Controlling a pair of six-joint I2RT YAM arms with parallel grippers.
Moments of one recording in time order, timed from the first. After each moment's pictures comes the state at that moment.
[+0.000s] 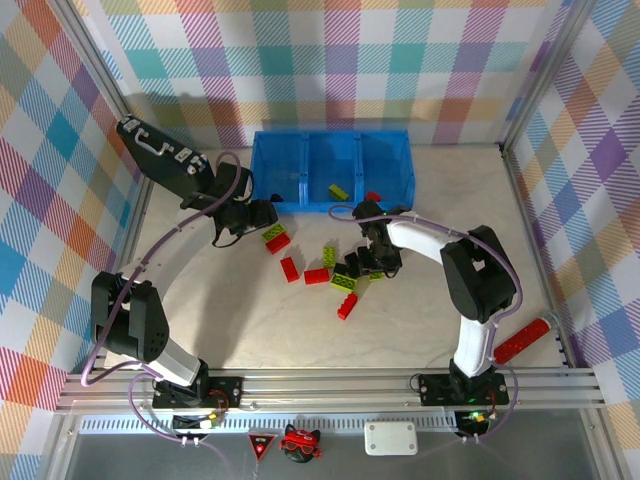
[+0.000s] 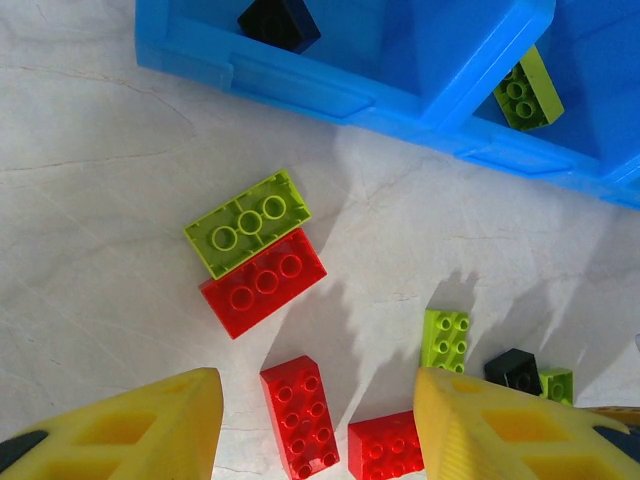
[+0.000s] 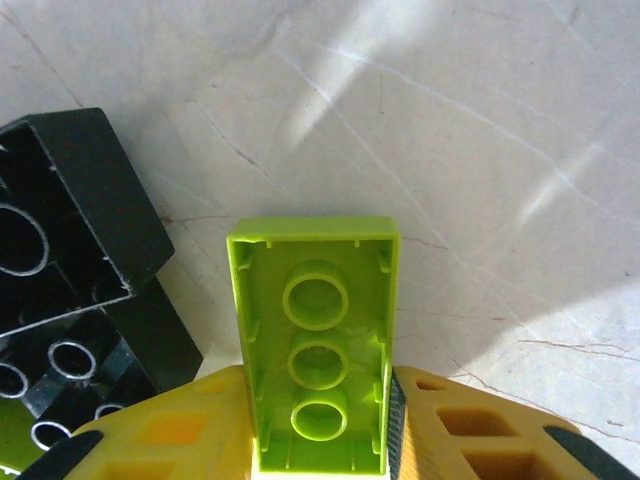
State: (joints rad) left arm -0.30 1.55 1.27 -0.68 0.12 -0.58; right arm 0.56 1.87 1.25 -0.85 -0.01 0.41
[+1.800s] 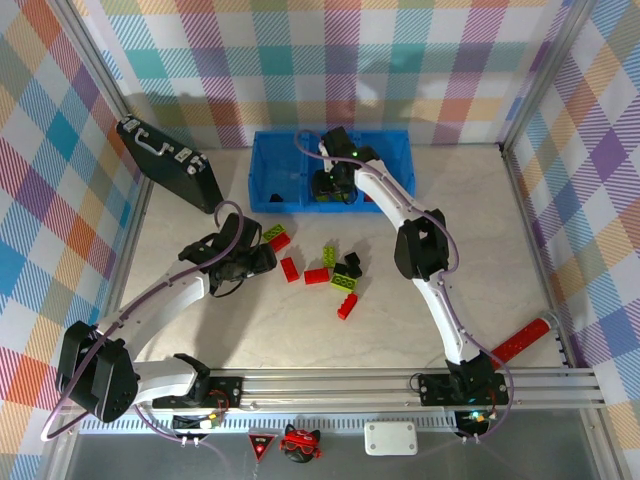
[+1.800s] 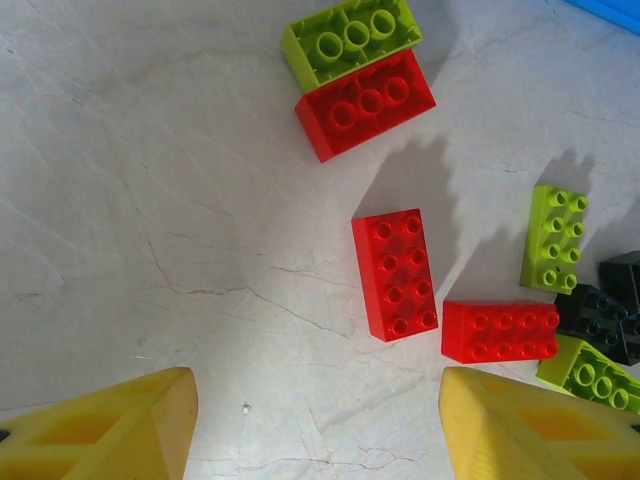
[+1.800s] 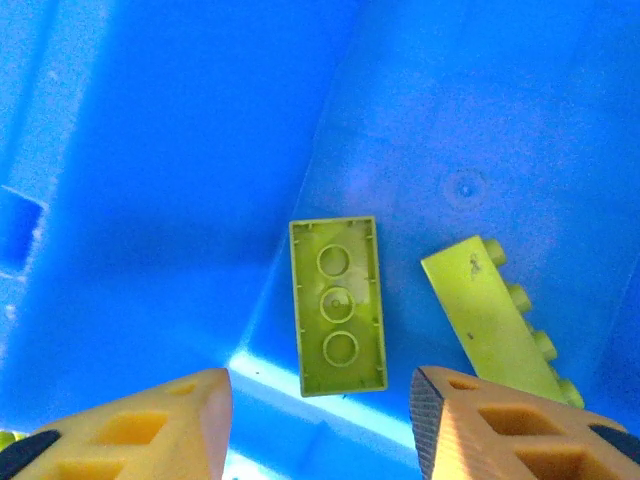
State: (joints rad) left arm -0.49 1.23 0.89 -0.67 -0.10 -0.73; right arm 0.52 2.56 2.51 -0.96 -0.10 0.23
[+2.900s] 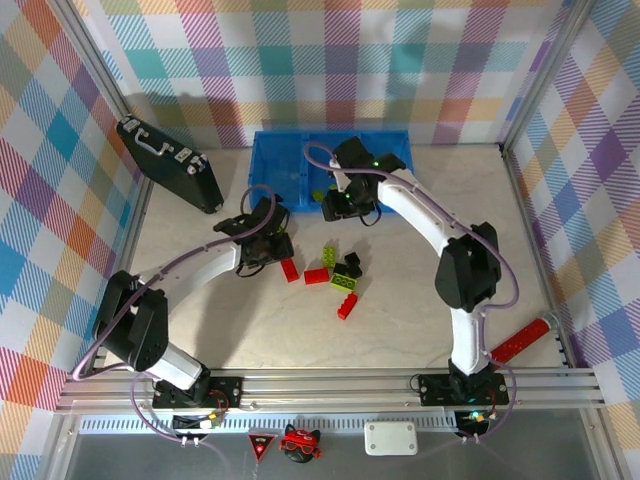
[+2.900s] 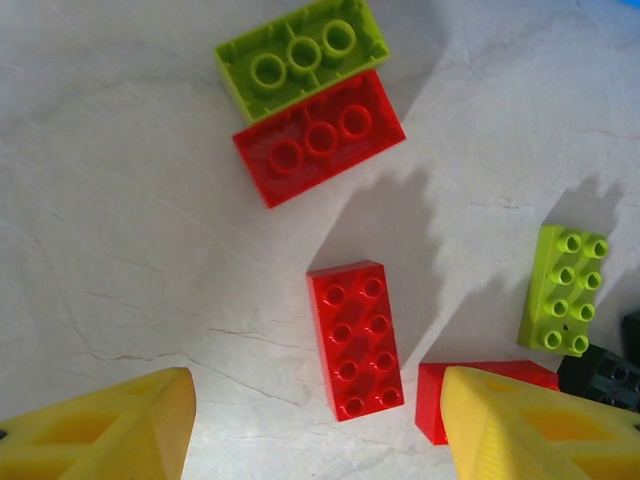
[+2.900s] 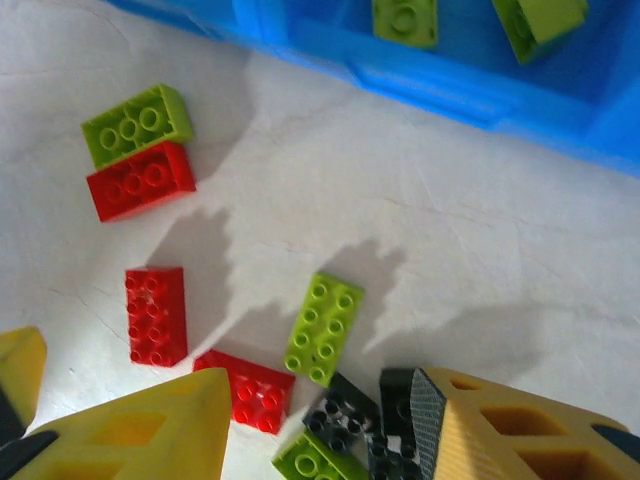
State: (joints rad) left arm -0.55 1.54 1.09 -0.68 -0.15 -0.77; right arm 0.58 1.97 1.86 -1.03 -0.14 0.26
